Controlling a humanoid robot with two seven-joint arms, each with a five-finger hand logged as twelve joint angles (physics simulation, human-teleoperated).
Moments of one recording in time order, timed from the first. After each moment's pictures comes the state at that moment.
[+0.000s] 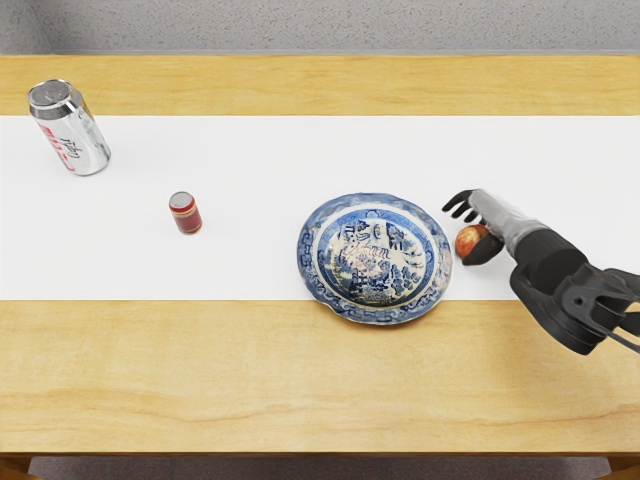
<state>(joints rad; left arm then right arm) -0.03 0.00 0.42 -0.21 -0.18 0.02 0.12 0.79 -0.63 0.30 1.52 -1.25 -0.33 -0.58</state>
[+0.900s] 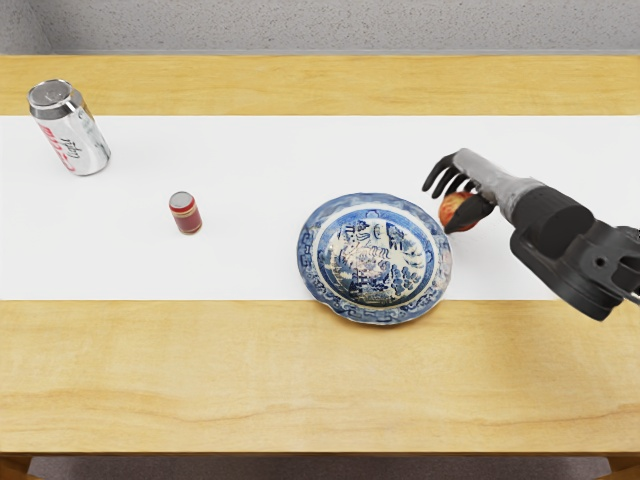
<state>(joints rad) -0.03 0.00 0.42 -0.21 -0.18 0.02 0.12 0.90 -0.67 0.37 1.64 -1.17 -0.24 -0.61</state>
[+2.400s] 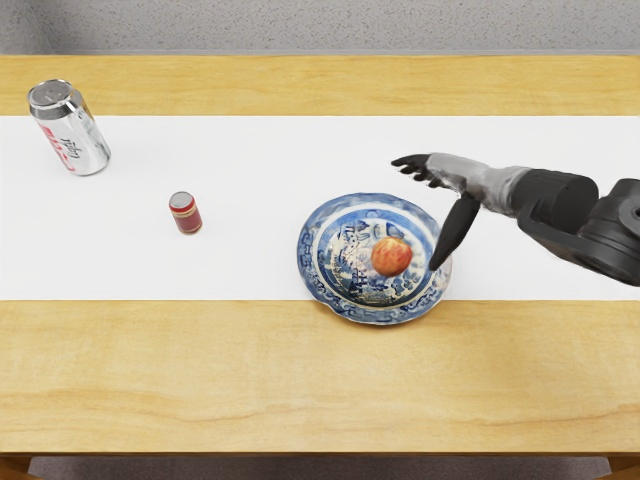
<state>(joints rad) 0.04 0.00 0.43 -0.19 -0.18 0.03 0.12 0.88 -0.69 0.58 1.66 -0.91 0.09 -0.60</state>
